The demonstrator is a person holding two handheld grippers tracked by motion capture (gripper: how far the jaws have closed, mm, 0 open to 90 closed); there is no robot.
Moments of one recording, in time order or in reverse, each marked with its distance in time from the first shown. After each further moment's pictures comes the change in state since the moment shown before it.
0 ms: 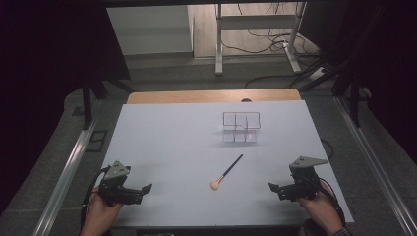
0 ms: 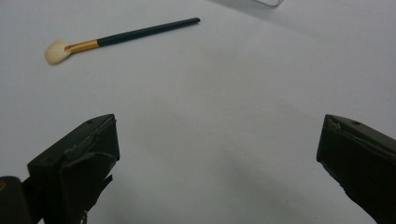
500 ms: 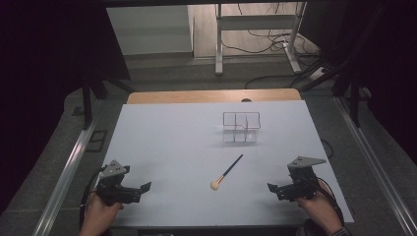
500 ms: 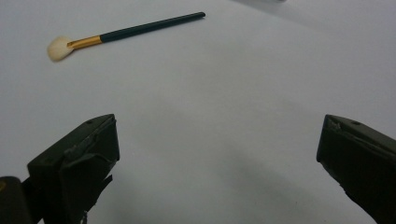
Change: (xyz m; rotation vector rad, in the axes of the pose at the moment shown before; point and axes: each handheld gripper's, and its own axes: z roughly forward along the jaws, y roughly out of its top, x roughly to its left) left arm 0.005 -0.001 -0.002 -0.048 -0.041 -0.061; right arm 0.002 0.001 0.003 0.012 0.007 -0.011
